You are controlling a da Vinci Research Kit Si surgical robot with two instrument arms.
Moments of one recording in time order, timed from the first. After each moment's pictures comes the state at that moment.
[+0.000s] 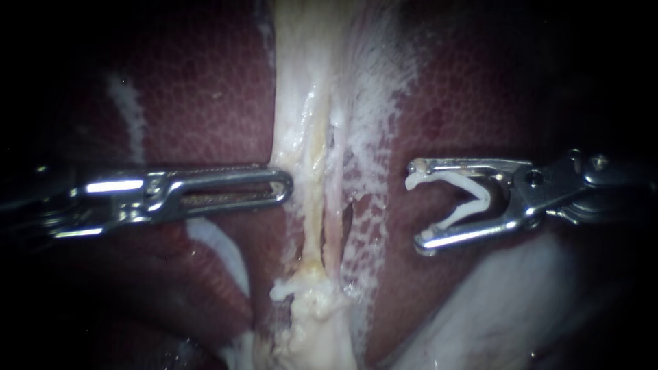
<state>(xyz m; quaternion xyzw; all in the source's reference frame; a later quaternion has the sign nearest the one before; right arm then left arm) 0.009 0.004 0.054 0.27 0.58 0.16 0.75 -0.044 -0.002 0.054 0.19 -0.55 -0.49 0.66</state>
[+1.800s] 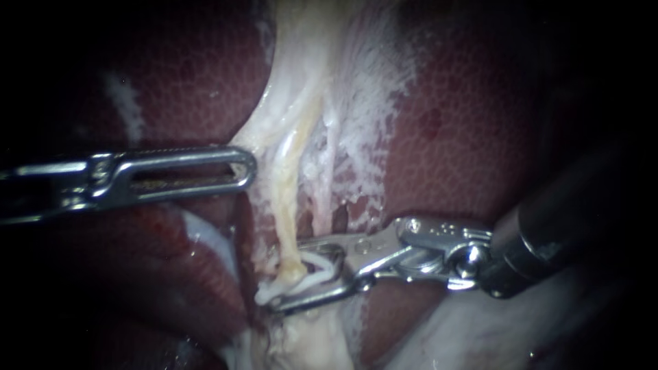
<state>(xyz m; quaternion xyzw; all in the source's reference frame) 0.025 -0.004 0.066 0.41 0.53 0.17 0.72 -0.040 0.000 0.048 0.19 -0.55 -0.49 0.64</state>
